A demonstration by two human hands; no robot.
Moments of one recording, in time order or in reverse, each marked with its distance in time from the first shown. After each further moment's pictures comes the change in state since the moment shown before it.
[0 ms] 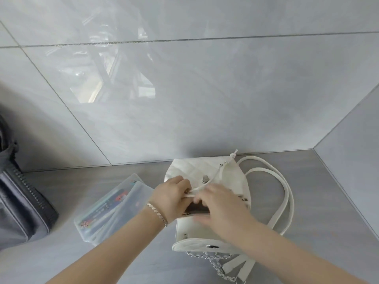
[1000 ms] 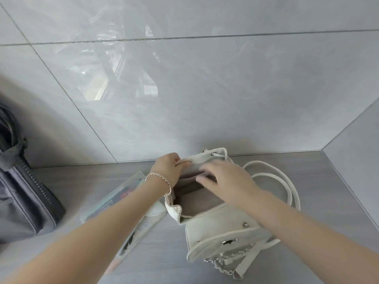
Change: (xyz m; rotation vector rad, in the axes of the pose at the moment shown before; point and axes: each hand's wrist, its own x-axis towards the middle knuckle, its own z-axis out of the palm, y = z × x) left_hand 0.048 -0.020 -0.030 -0.294 -0.148 -0.678; right_hand 0.042 0.016 -0.020 0.033 -0.082 0.060
